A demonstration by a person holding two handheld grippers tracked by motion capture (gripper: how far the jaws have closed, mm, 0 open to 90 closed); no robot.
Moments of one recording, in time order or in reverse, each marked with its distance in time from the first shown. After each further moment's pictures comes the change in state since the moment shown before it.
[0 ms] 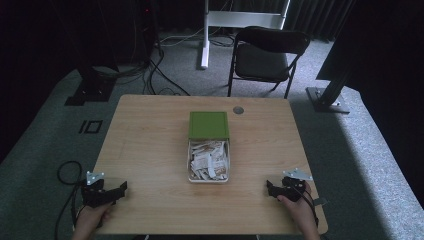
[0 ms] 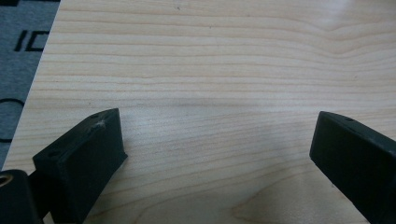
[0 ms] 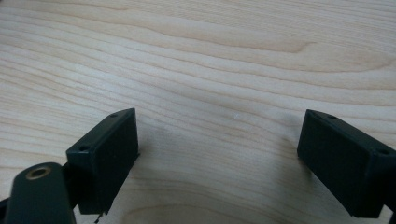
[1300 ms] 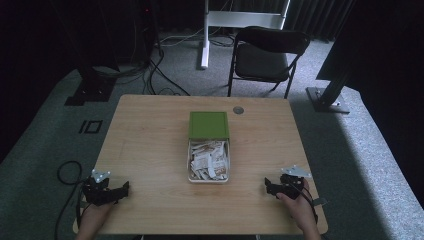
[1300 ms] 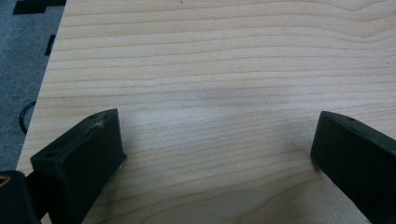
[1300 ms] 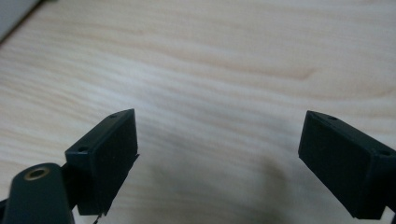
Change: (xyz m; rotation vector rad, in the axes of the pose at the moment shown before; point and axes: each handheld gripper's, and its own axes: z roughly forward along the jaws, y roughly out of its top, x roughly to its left) left arm -0.009 0.004 0.007 0.036 0.083 0.057; right arm 0.007 0.015 -0.005 -0.022 0.011 -0.020
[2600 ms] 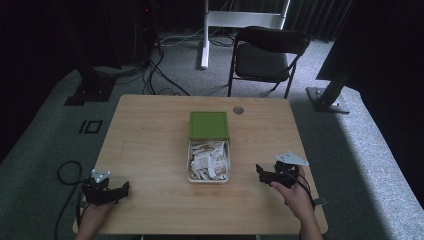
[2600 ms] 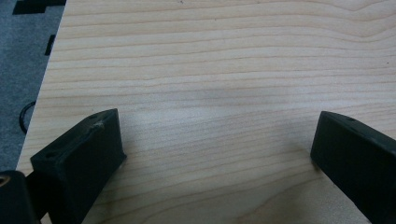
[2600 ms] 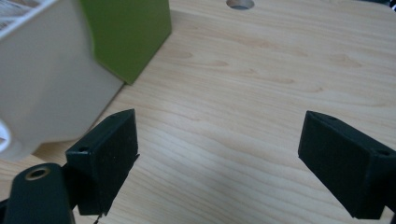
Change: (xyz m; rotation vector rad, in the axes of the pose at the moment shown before) left arm 0.000 0.000 0.000 -0.001 -0.001 -0.002; right arm 0.028 0.056 -0.027 -0.119 0.084 -0.059
